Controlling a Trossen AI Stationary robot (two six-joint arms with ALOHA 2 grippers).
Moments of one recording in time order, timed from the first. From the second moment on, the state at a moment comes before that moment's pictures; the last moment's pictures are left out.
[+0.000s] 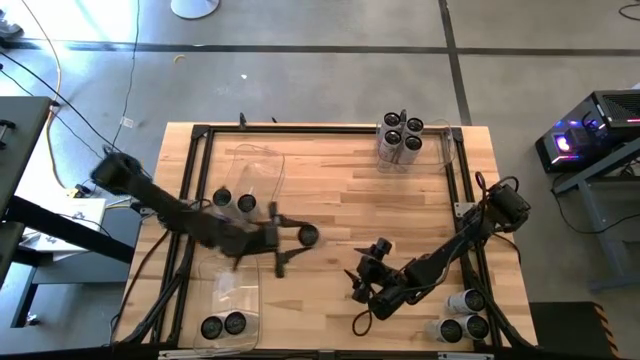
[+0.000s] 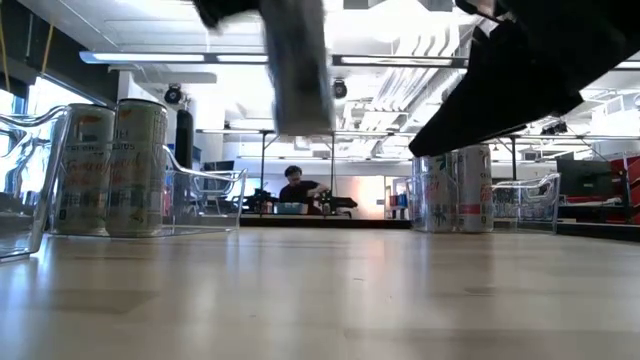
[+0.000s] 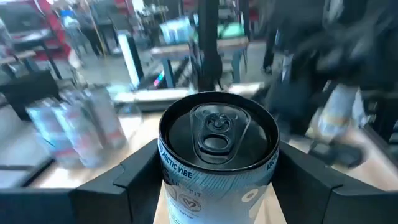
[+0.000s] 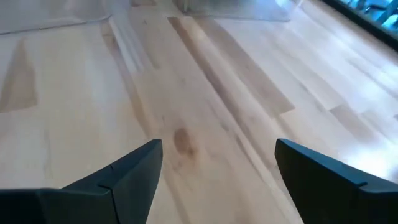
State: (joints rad) left arm -0.47 1.39 0.74 0.52 -0.64 0.06; right arm 0.66 1.82 1.03 -0.26 0.90 0.78
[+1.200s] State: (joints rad) left arm -1.43 1.16 0.71 -0.92 -1.13 -1.62; right arm 0.52 1.82 1.03 -0.17 0.86 0.61
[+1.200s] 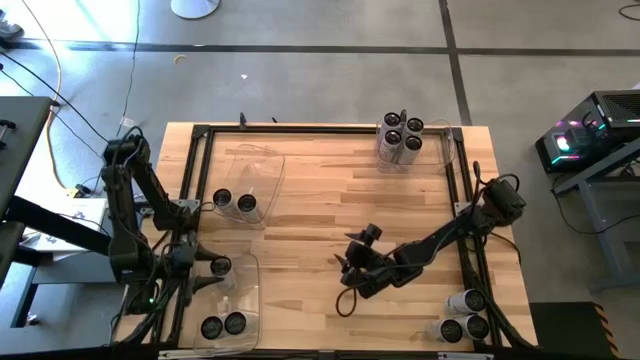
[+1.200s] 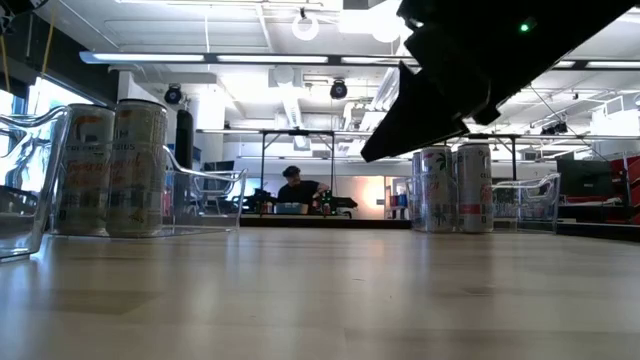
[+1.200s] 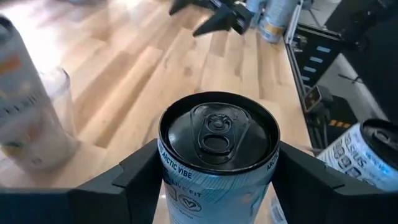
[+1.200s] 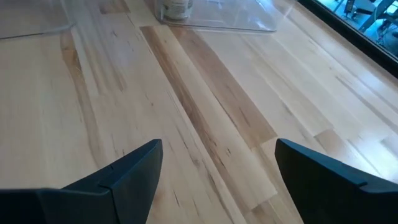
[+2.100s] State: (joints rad) left arm -1.43 1.17 0.64 -0.53 -0.97 -1.36; right arm 0.41 1.82 1.03 -0.02 0.72 0.44
